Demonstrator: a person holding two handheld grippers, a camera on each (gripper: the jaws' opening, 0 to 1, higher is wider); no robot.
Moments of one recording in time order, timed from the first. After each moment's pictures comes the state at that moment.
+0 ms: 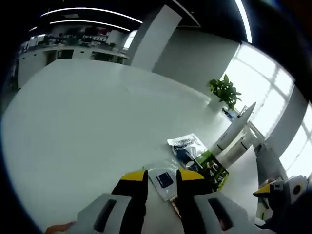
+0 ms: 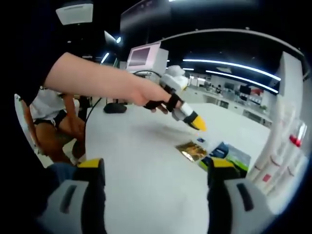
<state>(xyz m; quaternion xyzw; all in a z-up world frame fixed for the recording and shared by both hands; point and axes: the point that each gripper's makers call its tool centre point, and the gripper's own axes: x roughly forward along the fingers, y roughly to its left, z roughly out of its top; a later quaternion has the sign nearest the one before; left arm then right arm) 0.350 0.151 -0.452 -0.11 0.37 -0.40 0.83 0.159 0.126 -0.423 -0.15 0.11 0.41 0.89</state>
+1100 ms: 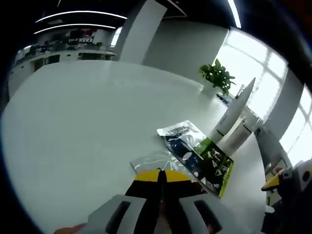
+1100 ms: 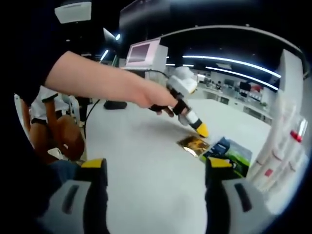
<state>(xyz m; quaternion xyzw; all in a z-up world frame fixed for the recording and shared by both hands) 0.347 0.125 -0.475 -0.06 0.37 -0.43 0.82 0.158 0.124 -0.432 -0.15 0.13 0.41 0.89</state>
